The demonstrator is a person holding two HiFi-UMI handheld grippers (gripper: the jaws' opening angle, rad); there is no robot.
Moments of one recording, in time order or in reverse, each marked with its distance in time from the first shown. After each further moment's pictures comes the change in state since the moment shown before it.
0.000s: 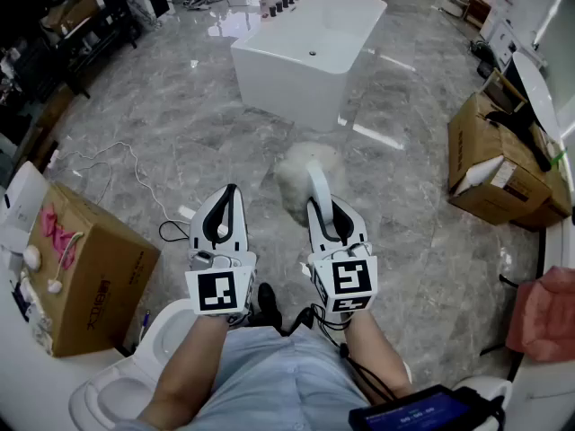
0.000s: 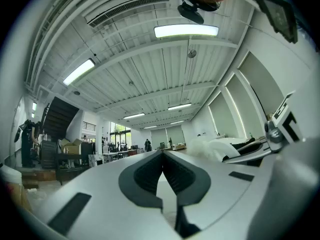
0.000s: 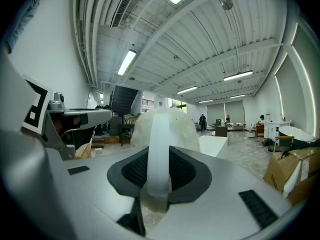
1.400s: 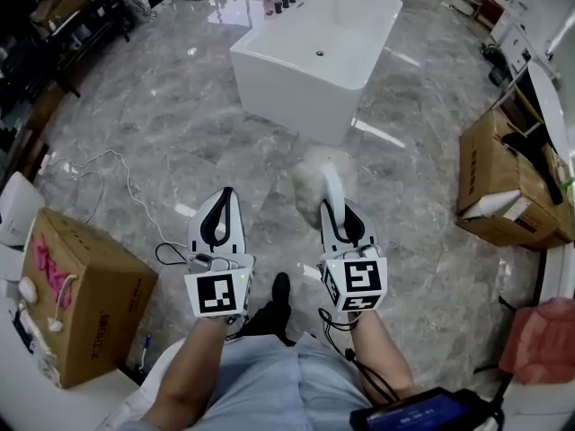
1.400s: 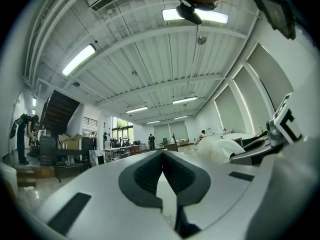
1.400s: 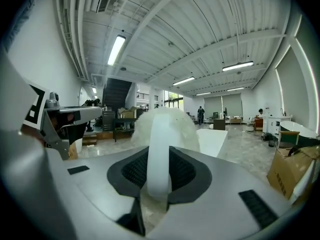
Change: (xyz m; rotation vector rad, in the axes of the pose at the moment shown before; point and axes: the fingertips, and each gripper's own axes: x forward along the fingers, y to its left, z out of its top) left arm 0.212 0.099 -0.079 -0.004 0.047 0.021; right arm 0.231 -0.082 -0.014 0.022 0.078 -0.032
